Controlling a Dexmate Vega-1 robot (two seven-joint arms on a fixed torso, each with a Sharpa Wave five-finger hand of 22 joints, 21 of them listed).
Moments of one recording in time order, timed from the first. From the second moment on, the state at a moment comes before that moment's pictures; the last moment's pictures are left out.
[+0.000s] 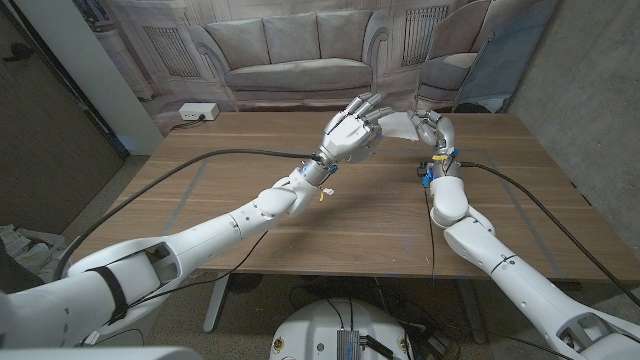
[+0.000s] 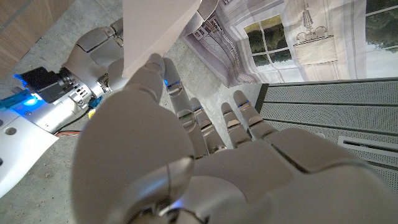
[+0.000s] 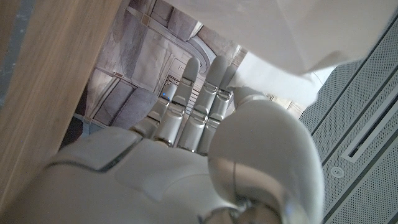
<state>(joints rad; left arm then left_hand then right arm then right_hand) 0.49 0.52 1.02 -1.44 1.19 0.06 1.02 1.07 -0.01 0.43 -0.15 0.19 1.14 -0.06 0.62 0.18 0.49 -0.22 0.29 0.24 0.22 -0.04 0.22 0.23 0.06 0.00 0.70 0.19 -0.91 -0.48 -0.42 -1.54 0.20 0.35 -0.57 1.09 0.14 0.33 -0.13 0.30 0.86 -0.05 0.75 0.27 0.94 -0.13 0.65 0.52 0.78 -0.09 0.30 0.48 0.12 -0.04 0.67 0.26</state>
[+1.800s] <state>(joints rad) 0.61 0.65 0.93 -1.59 1.19 0.02 1.00 1.07 -0.03 0.47 -0.16 0.18 1.14 -0.06 0.63 0.18 0.50 -0.22 0.29 0.24 0.22 -0.04 0.22 0.23 0.06 -0.01 0.71 0.19 -0.90 -0.45 -0.45 -1.57 0.15 0.30 -0.66 1.08 0.14 0.33 -0.13 0.30 0.85 -0.06 0.76 0.28 0.94 -0.13 0.64 0.53 0.78 -0.09 0.28 0.49 0.10 -0.03 0.71 0.25</state>
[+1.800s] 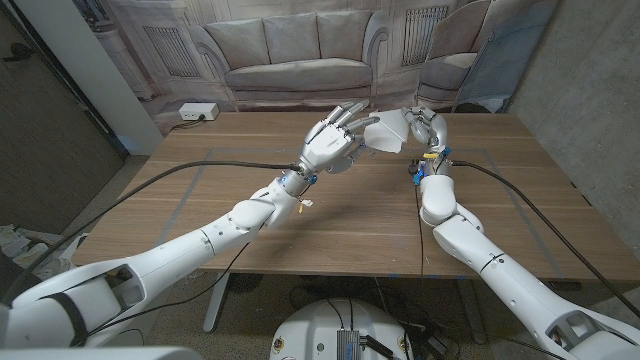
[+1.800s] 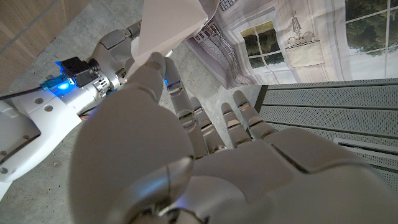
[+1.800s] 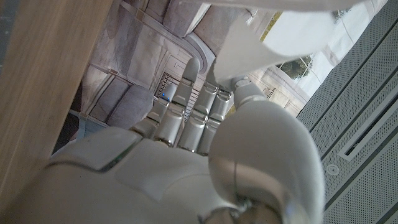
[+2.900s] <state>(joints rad) 0.64 0.70 0.89 -1.60 1.18 -0.03 1.06 1.04 -0.04 0.51 -0.14 0.18 1.11 -0.09 0.67 0.18 0.50 -0.22 0.27 0.25 0.22 -0.04 0.22 0.23 0.06 0.00 0.72 0.19 -0.92 -0.43 -0.46 -1.64 0.10 0.21 -0.73 1.08 0.14 0.32 -0.12 0.30 0.85 -0.06 0.76 0.28 0.94 -0.14 0.63 0.53 0.78 -0.09 0.27 0.50 0.09 -0.04 0.73 0.24</state>
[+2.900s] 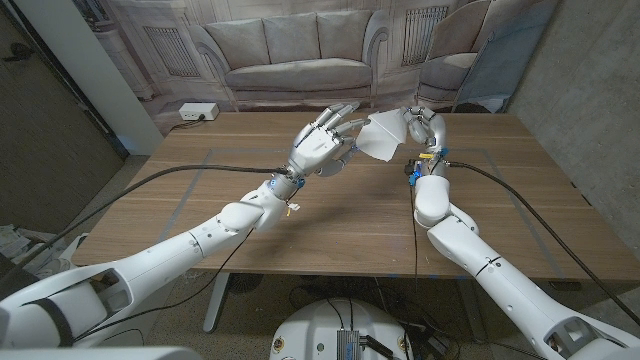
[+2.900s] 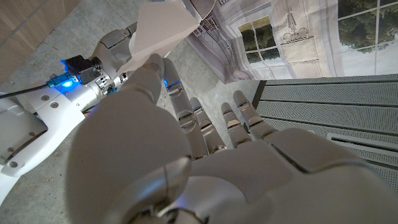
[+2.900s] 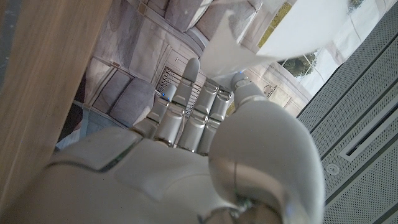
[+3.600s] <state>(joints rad) 0.67 0.72 0.88 -1.62 1.17 -0.01 1.06 0.93 -0.12 0.47 -0.11 0.21 0.45 -0.18 0.42 0.25 0.23 -0.21 0.20 0.28 0.12 -0.04 0.20 0.26 0.01 0.06 0.73 0.19 -0.92 -0.42 -0.47 -1.65 0.10 0.19 -0.73 1.08 0.14 0.32 -0.12 0.30 0.85 -0.06 0.76 0.28 0.94 -0.14 0.63 0.53 0.79 -0.09 0.27 0.50 0.09 -0.03 0.74 0.24</state>
